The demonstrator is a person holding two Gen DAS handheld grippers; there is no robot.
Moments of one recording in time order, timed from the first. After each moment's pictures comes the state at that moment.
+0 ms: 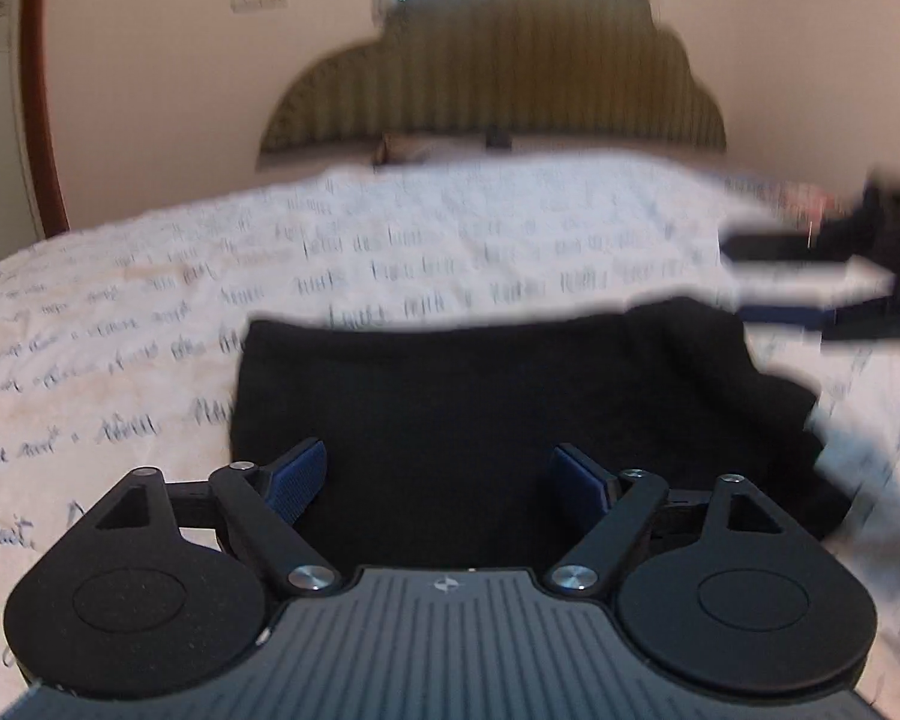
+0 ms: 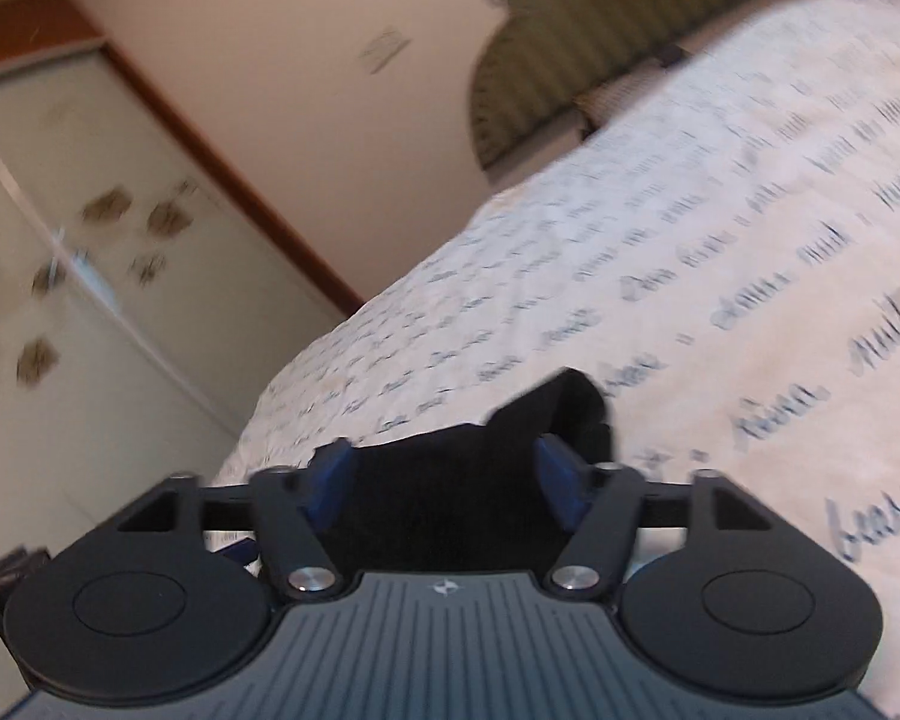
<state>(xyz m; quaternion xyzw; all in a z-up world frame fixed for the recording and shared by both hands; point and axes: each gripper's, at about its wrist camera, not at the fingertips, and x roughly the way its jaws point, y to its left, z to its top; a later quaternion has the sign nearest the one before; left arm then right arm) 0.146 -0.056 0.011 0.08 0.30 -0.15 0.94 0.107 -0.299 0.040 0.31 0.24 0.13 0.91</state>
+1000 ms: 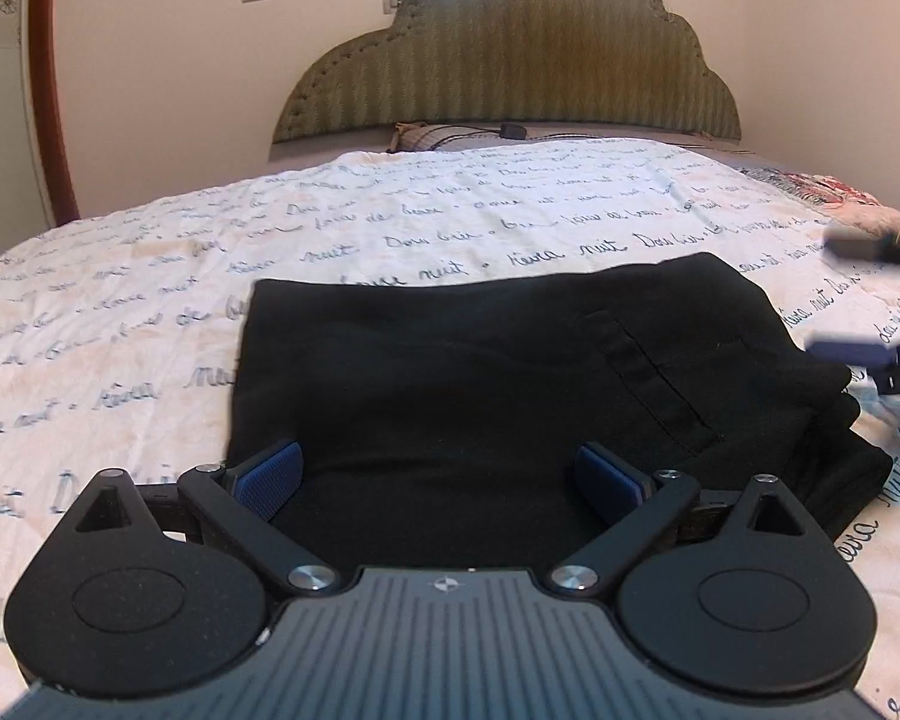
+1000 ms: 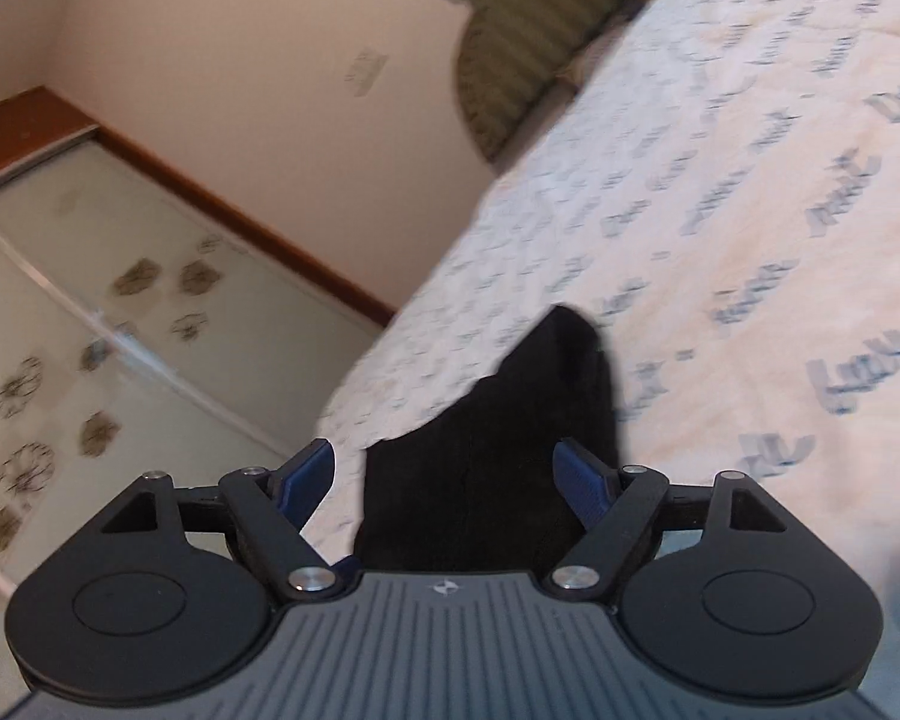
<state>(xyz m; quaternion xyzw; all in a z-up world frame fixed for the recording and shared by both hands) 0.140 -0.045 -0.002 0.07 0.28 -0.13 0.95 0.081 -0.339 0.001 0.44 0.24 0.13 0.85</state>
